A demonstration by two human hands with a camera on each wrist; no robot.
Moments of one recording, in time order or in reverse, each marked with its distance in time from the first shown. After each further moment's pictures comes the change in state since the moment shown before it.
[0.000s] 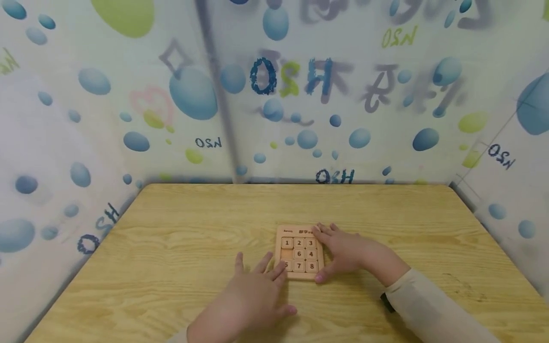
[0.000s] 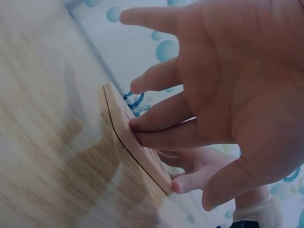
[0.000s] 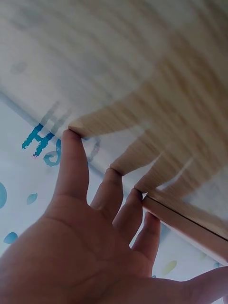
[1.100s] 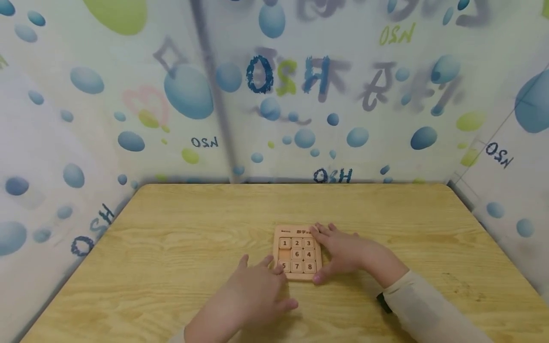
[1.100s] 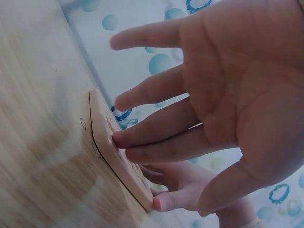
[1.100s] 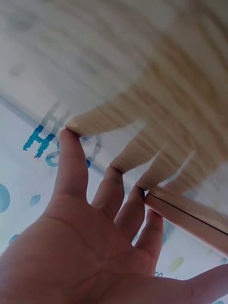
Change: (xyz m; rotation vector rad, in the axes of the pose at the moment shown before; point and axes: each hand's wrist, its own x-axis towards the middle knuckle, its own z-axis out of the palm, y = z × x) left_hand 0.007 0.004 -0.009 -0.035 0.042 0.027; right_hand 0.000 0.001 0.002 0.010 0.010 0.012
